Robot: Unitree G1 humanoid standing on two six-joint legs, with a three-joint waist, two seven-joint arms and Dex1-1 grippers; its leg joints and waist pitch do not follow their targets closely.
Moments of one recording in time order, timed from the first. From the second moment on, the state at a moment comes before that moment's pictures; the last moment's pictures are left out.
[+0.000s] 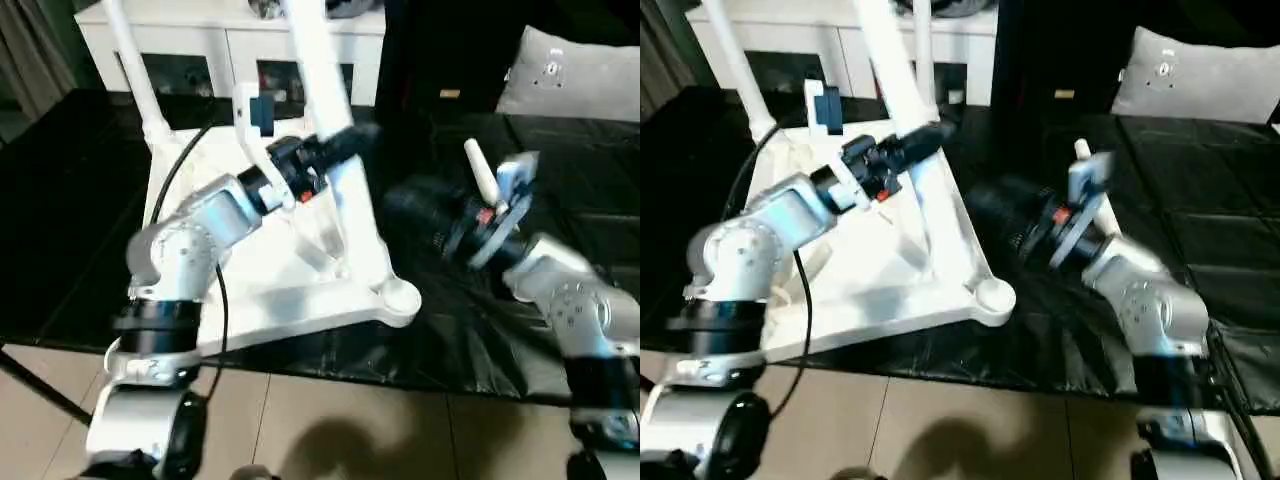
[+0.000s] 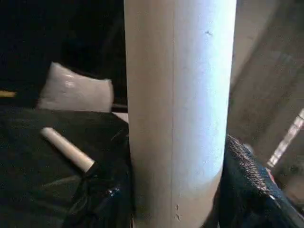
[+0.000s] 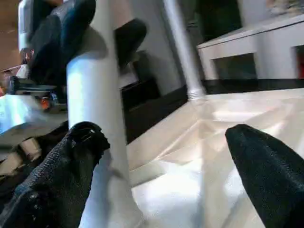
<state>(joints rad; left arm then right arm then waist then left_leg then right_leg) -0.73 0.16 0.10 0.10 -0.74 0.73 -0.69 -0.47 -0.39 -0.08 0.14 0.70 0.54 0.94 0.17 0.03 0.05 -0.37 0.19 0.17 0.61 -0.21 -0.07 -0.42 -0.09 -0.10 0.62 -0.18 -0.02</state>
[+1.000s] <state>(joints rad) -0.71 0.26 -0.13 0.02 -0.61 0.67 -0.91 -0.47 -0.43 0.13 0.10 0.61 0.61 1.11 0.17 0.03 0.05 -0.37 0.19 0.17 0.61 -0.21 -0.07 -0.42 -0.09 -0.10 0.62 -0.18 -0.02</state>
